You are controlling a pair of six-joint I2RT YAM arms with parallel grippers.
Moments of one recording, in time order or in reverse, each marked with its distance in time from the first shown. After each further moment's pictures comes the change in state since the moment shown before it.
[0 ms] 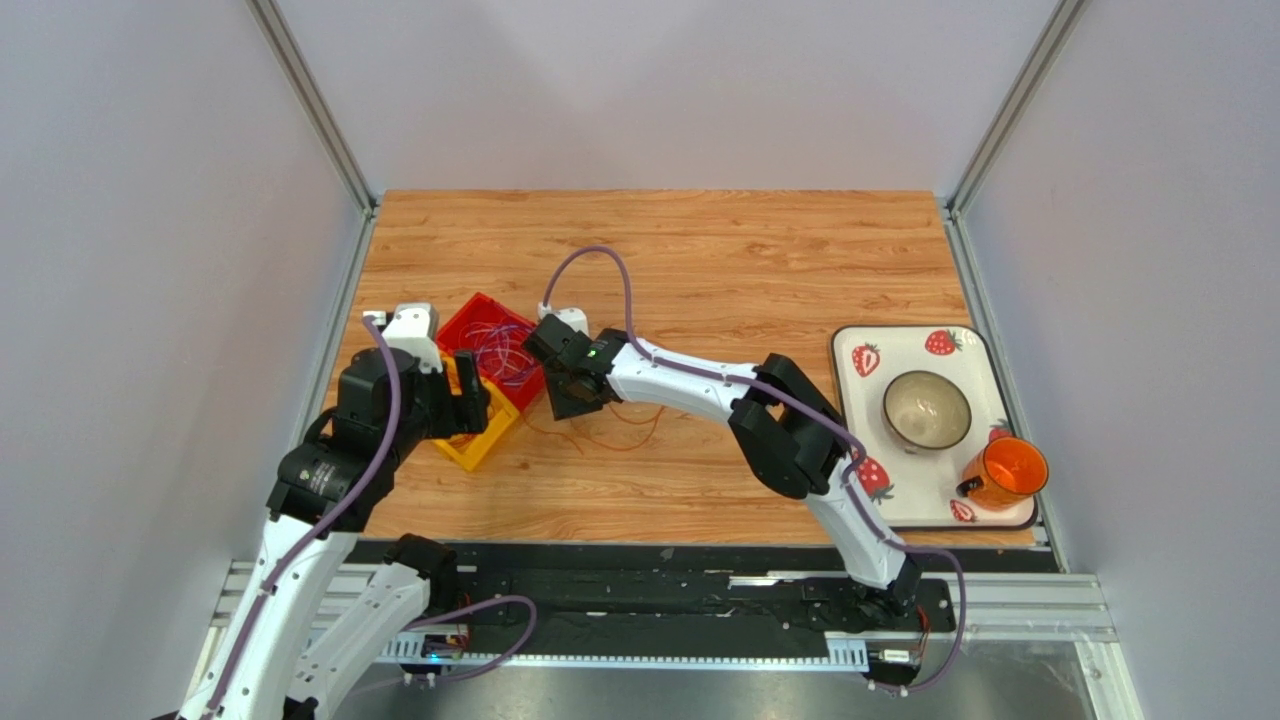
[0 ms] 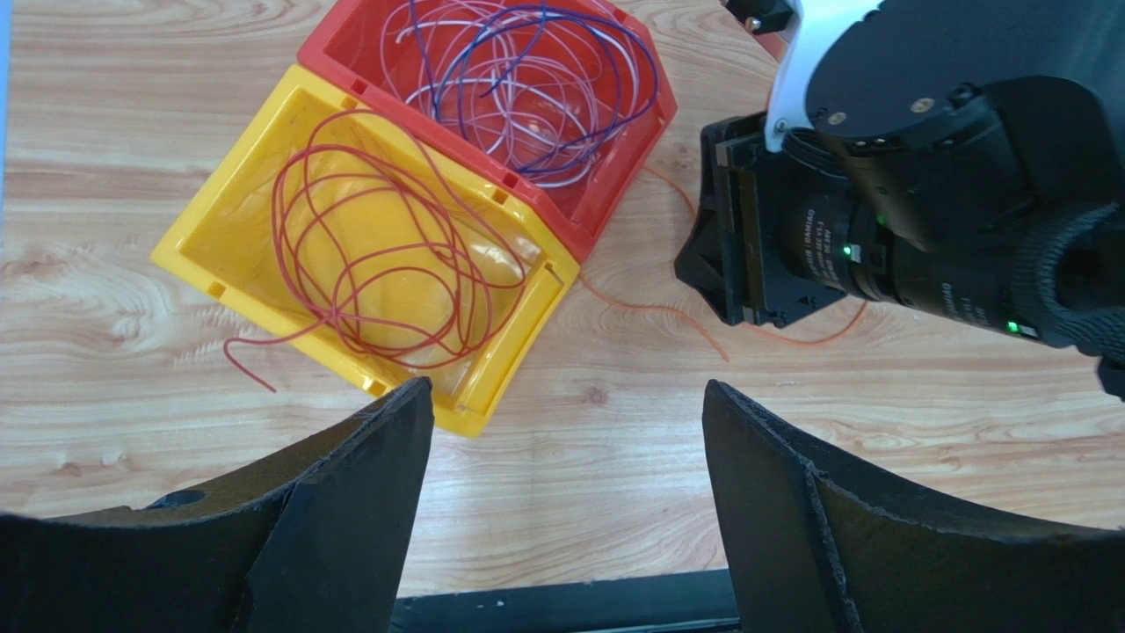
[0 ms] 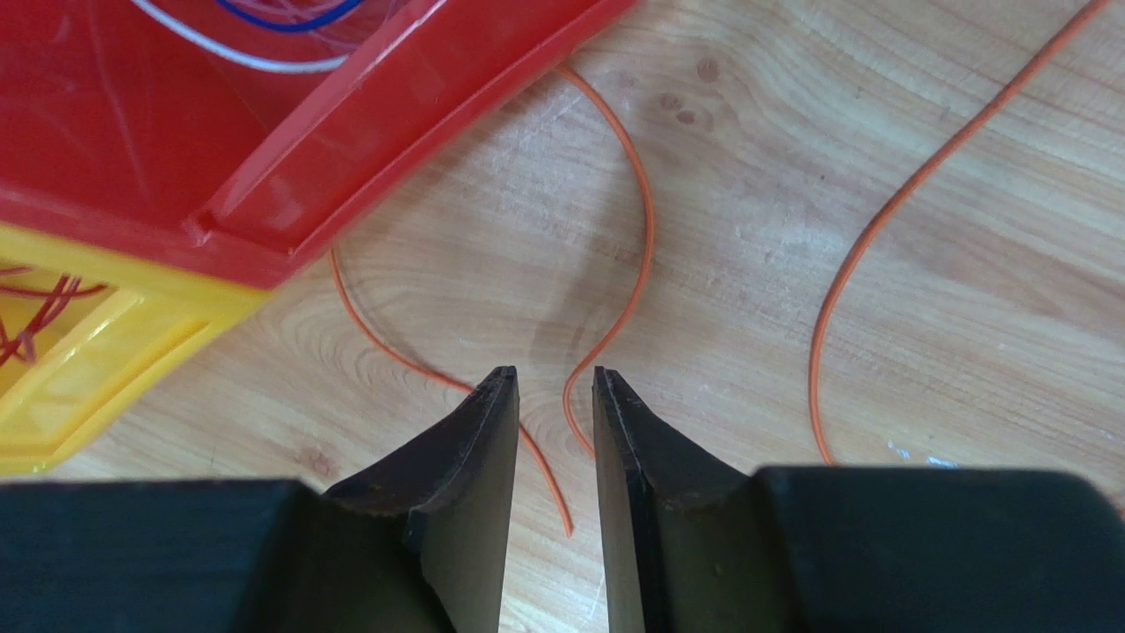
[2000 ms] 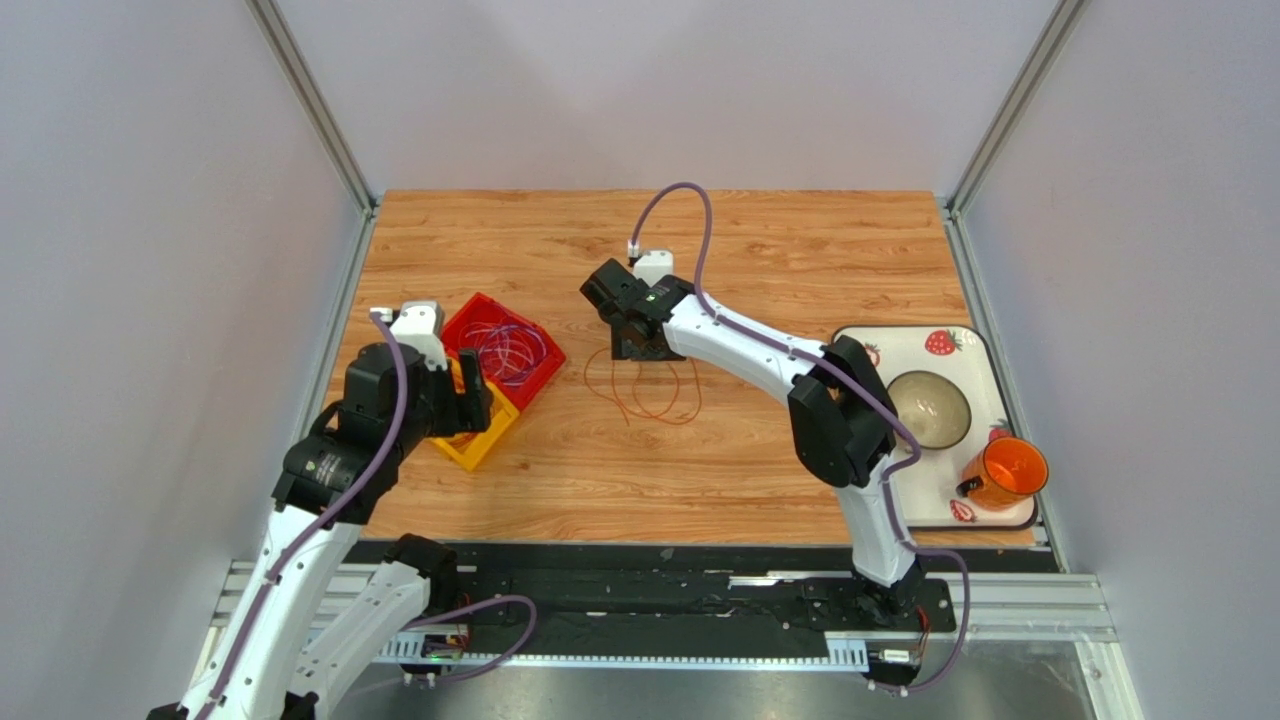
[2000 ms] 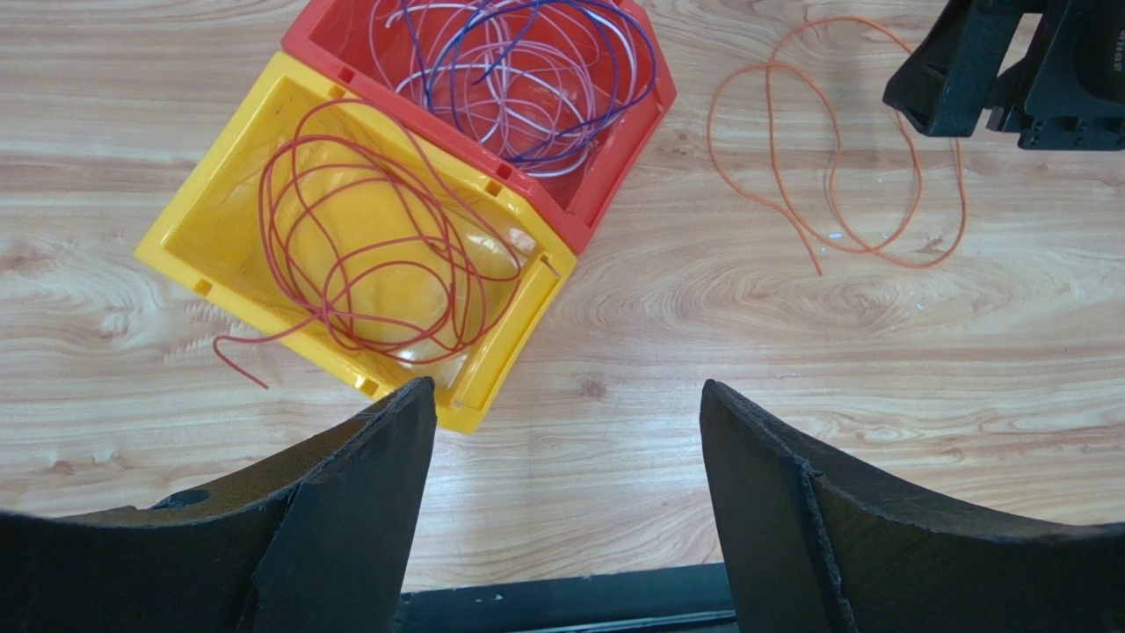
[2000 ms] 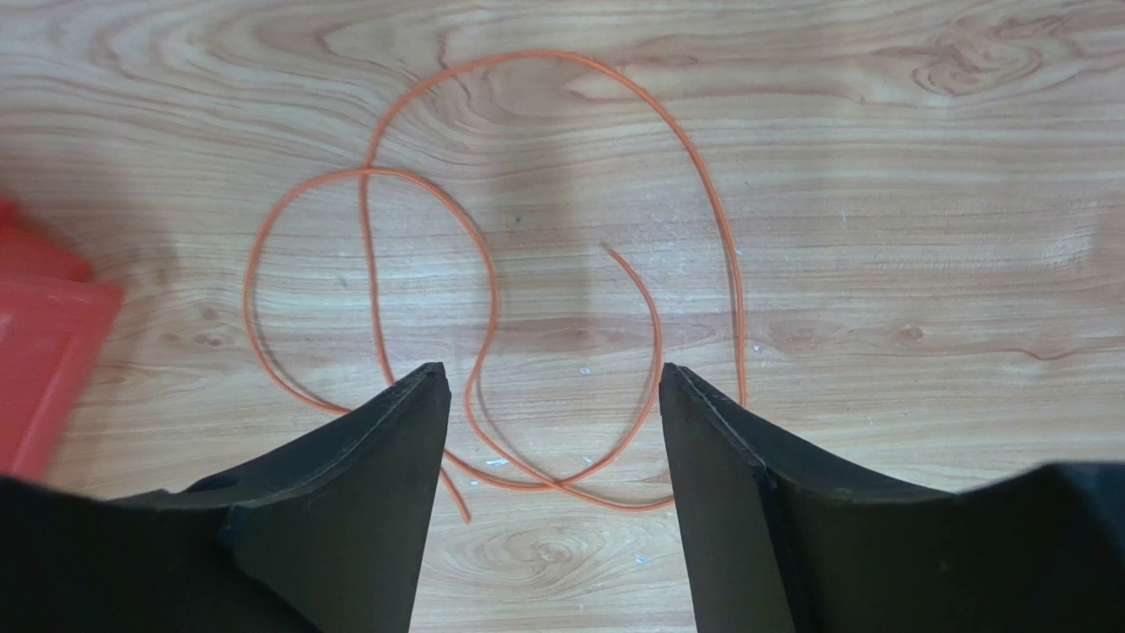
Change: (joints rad) left arm 0.000 0.028 0.000 0.000 0.011 0.000; right arm -0.166 -0.147 -0.019 -0.219 0.341 0.105
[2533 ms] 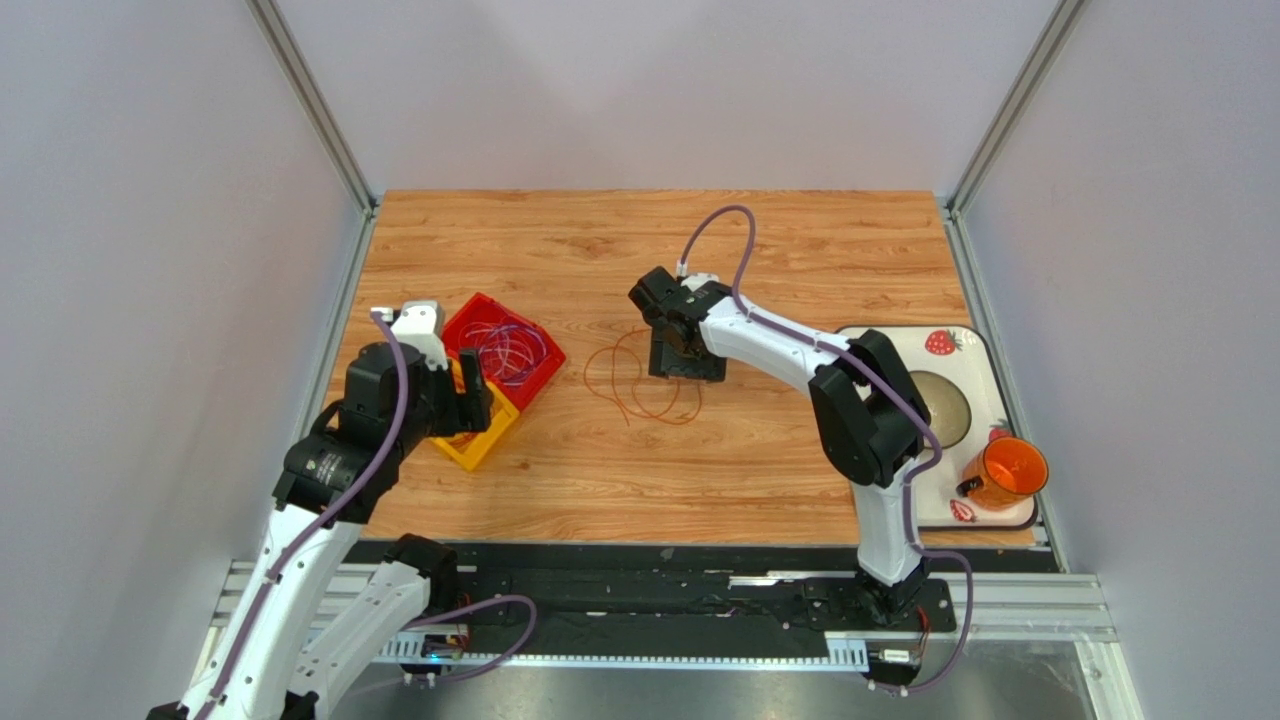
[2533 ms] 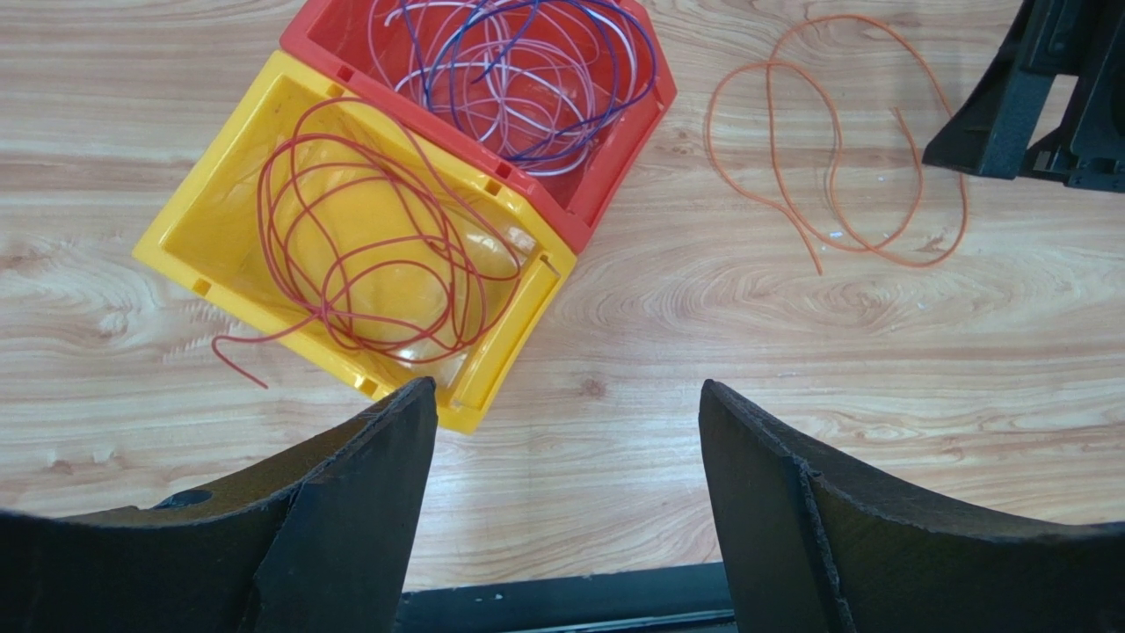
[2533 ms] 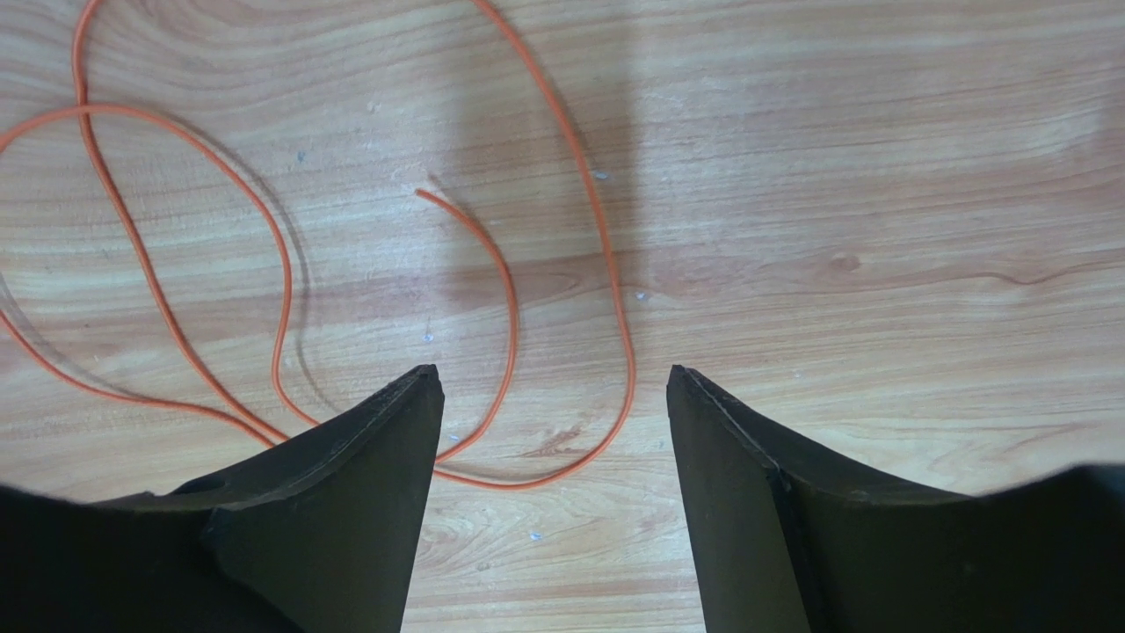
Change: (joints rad) left arm 0.000 0.004 0.000 0.000 0.001 0.000; right arm -0.113 -0.088 -0.238 0.025 -0.149 0.034
